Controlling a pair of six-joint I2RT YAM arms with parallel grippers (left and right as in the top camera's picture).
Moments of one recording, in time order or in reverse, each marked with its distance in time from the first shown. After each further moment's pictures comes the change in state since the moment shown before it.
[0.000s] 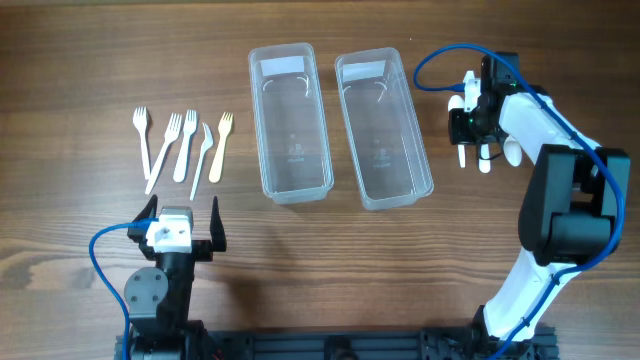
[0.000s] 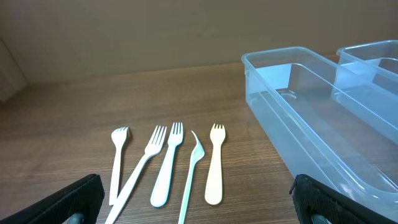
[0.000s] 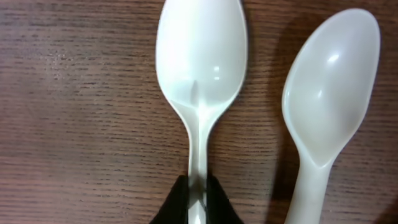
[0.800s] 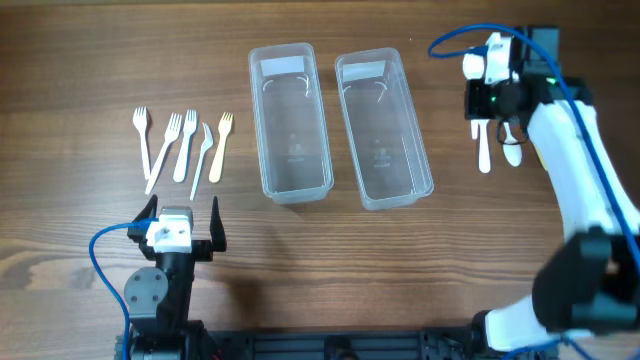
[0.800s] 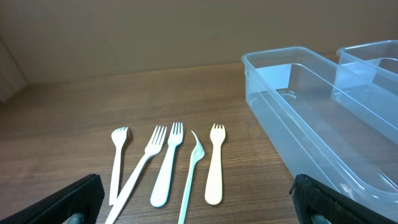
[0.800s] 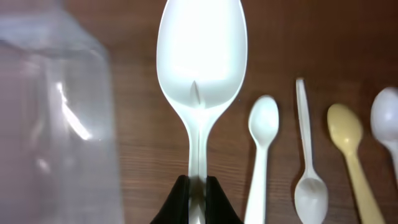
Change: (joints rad) left arm 0.000 0.000 0.000 0.000 0.000 0.000; right arm 0.027 -0.355 0.047 -0.106 -0.047 0.019
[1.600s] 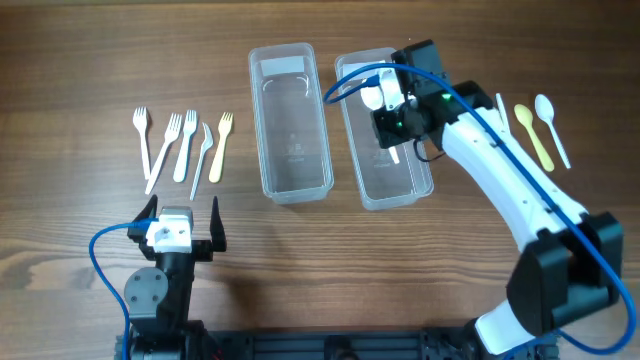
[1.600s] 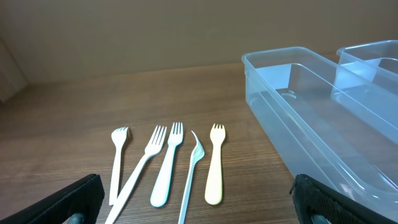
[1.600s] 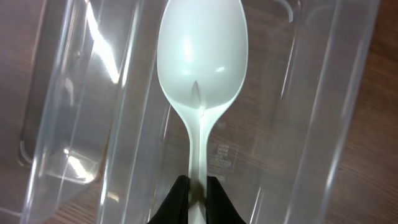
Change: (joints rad) left arm 0.000 0.000 0.000 0.000 0.000 0.000; right arm 0.396 0.064 0.005 -0.056 0.005 0.069
